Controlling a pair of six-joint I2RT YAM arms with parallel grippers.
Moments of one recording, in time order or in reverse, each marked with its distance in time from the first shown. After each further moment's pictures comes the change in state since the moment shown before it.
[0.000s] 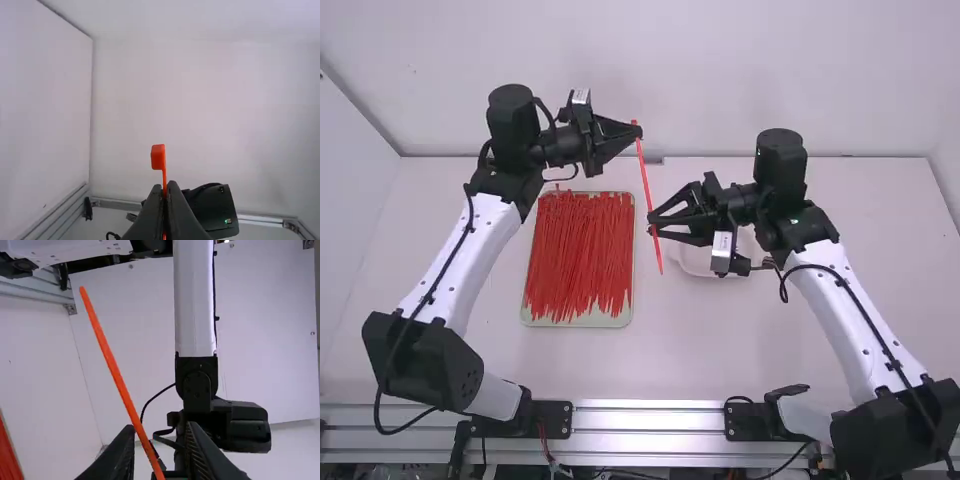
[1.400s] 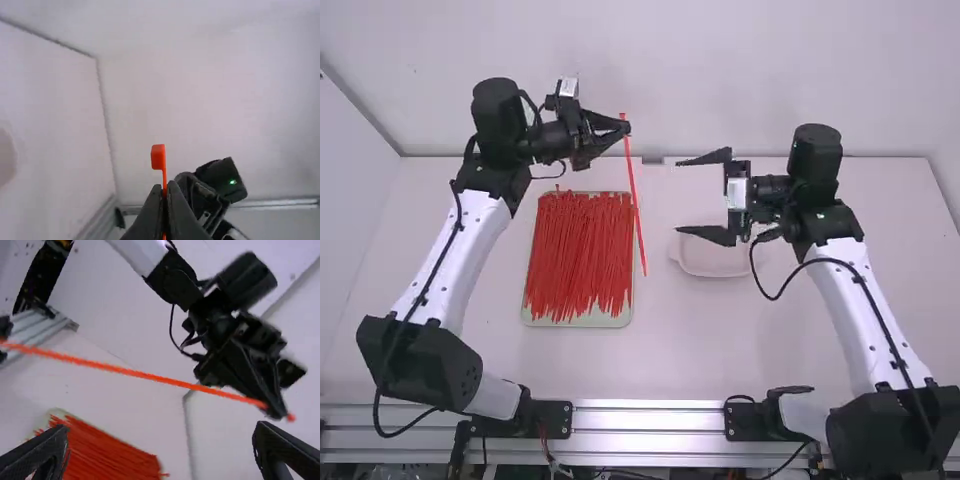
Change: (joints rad) left arm 0.049 0.000 0.041 -0.081 0.046 0.175; right arm -0.165 0.000 0.000 0.001 0.071 0.677
